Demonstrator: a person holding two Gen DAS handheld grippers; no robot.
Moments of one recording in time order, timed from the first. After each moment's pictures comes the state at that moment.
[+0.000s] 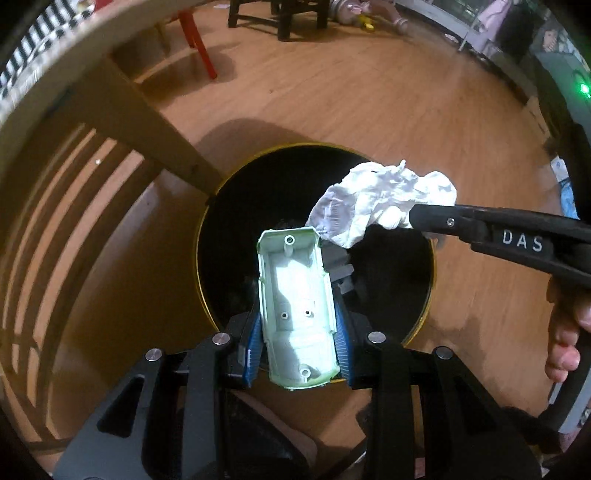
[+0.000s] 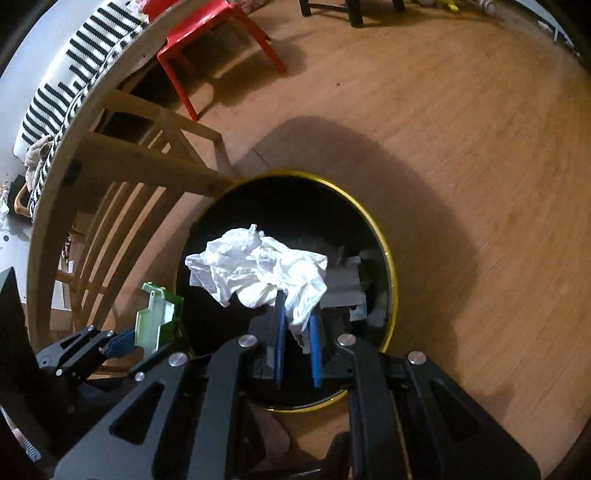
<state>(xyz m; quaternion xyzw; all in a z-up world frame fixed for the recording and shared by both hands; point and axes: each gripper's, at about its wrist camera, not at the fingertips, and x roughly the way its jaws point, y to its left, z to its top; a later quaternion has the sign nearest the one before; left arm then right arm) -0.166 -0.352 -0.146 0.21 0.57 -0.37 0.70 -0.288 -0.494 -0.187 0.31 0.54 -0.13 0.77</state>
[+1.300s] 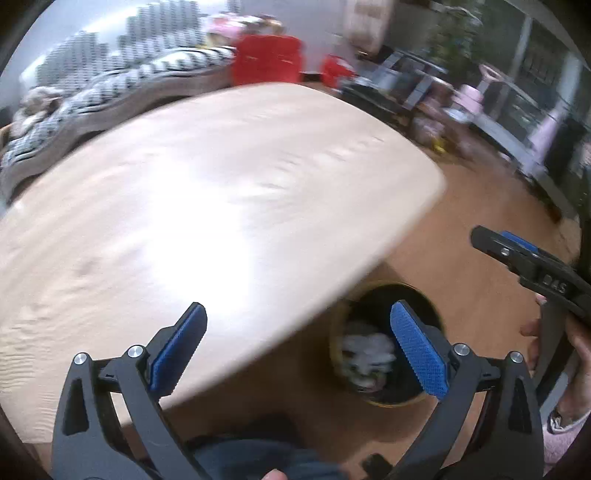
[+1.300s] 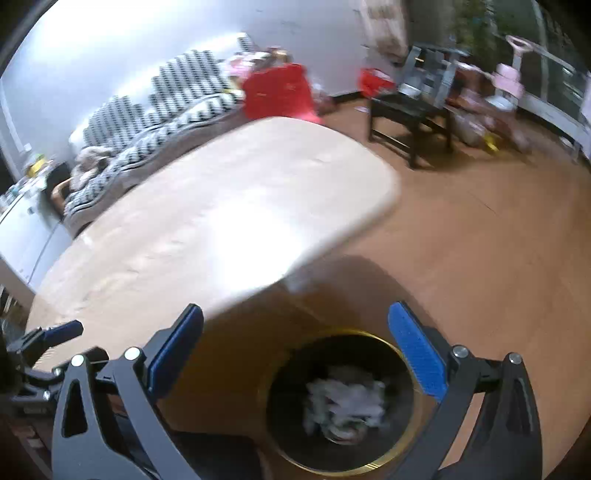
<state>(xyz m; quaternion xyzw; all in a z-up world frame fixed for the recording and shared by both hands) -0.106 -0.204 0.035 0.07 0.47 -0.25 0.85 -0.227 -0.444 -0.003 0.18 0.38 -0.10 0.90</state>
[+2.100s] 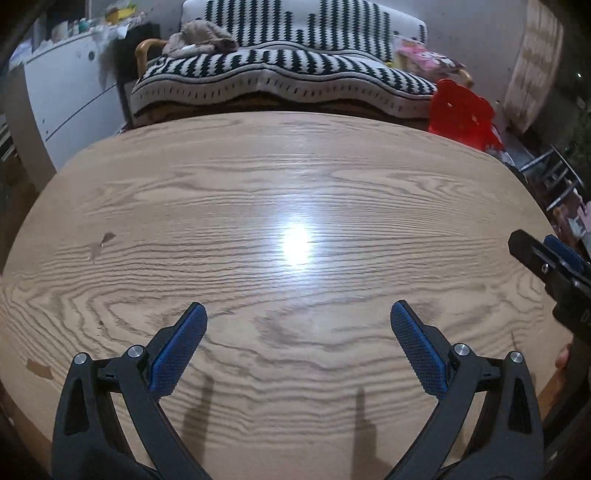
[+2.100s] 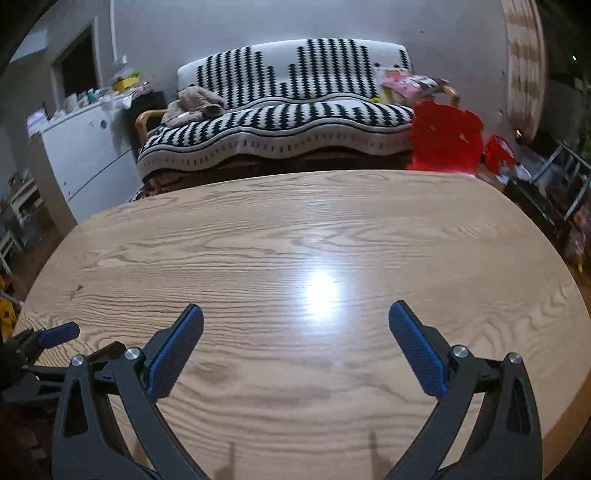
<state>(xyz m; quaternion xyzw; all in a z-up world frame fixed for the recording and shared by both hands) 0.017 0.042 0.007 -0.04 0.47 -0.01 0.88 0.010 -0.150 0.008 0.02 0.36 0.06 0.93</state>
